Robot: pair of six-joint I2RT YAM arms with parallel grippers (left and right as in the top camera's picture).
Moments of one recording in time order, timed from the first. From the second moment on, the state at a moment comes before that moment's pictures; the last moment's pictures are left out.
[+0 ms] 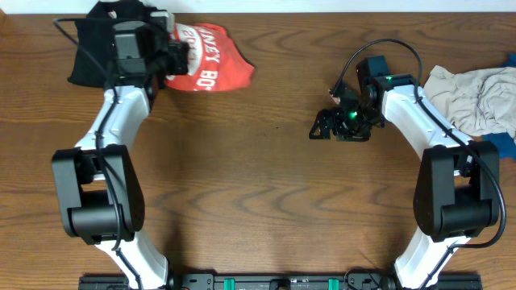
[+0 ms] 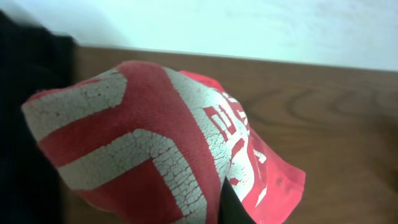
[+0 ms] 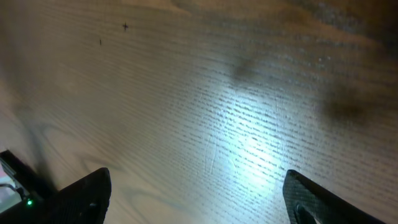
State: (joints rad) left arm 0.07 1.92 1.36 -0.03 0.40 -0.11; right arm 0.15 1.94 1.36 -0.92 -0.52 0.06
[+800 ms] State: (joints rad) left arm 0.24 1.94 1.57 0.01 0.34 0.04; right arm 0.15 1.94 1.36 -0.94 -0.52 0.06
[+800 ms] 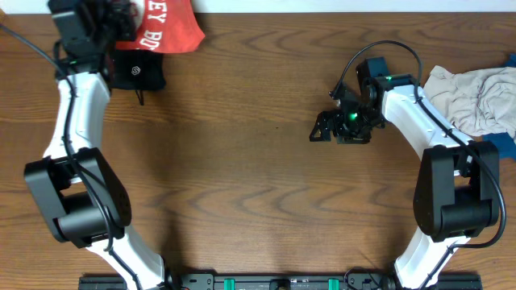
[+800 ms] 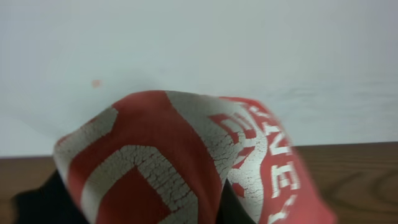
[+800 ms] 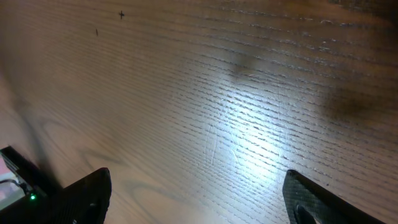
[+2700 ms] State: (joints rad) left arm 0.36 2.26 1.58 0.35 0.05 -0.04; right arm 0.15 1.94 1.36 -0.96 -0.52 0.08
